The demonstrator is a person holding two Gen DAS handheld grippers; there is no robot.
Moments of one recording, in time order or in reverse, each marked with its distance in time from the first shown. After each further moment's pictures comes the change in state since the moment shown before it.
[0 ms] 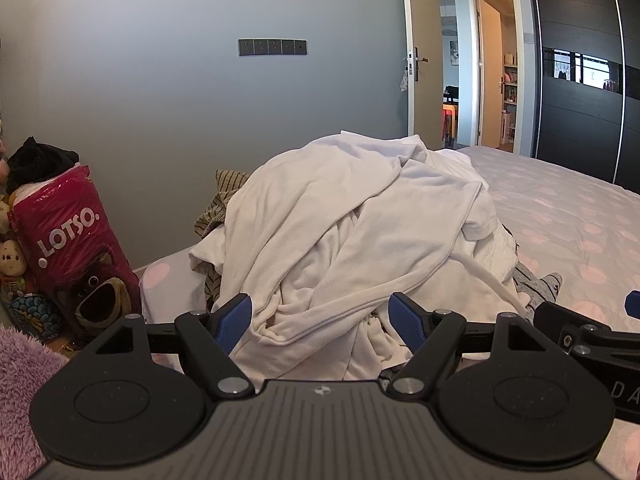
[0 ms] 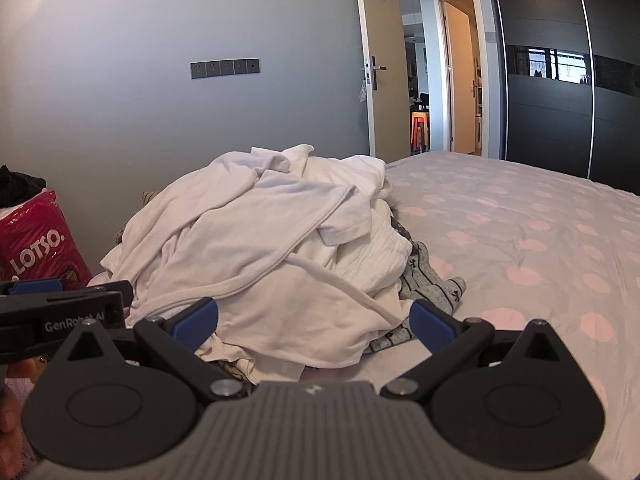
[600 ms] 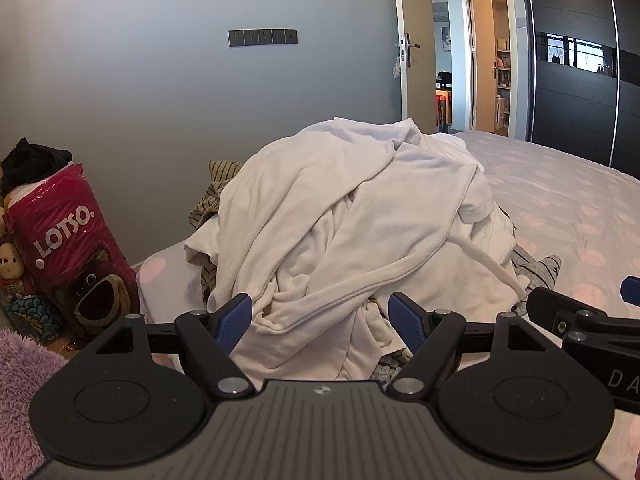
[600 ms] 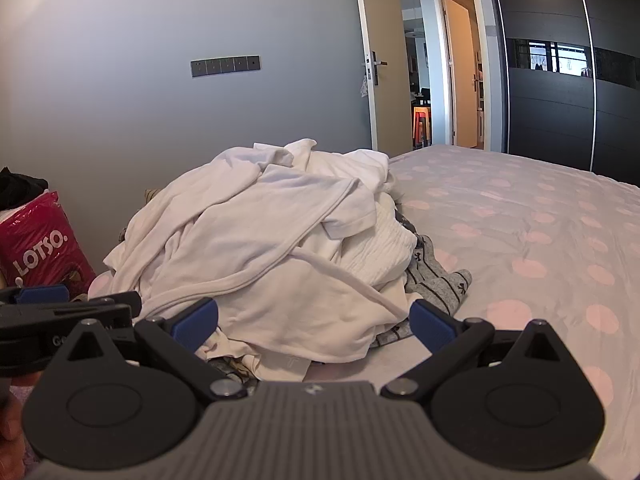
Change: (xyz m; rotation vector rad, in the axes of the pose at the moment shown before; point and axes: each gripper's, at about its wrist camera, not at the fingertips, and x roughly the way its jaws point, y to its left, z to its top) left arm 0.005 -0.002 -0.004 0.027 0.035 -0.013; right arm 0.002 0.002 -0.004 0.010 0.007 0.011
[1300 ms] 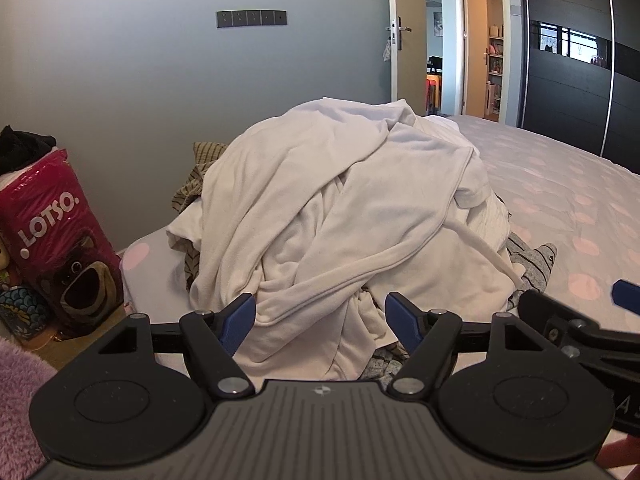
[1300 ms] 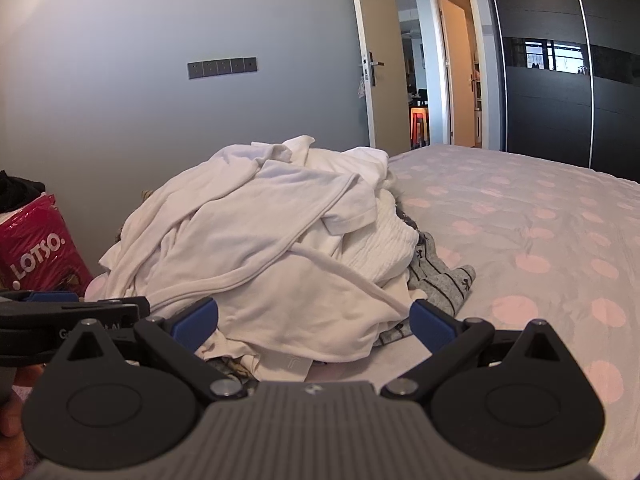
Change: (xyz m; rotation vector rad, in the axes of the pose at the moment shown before) left arm 0.022 0.003 0.002 0.007 0.060 -0.053; right arm 0.011 0.003 -0.009 0.016 -0.008 0.000
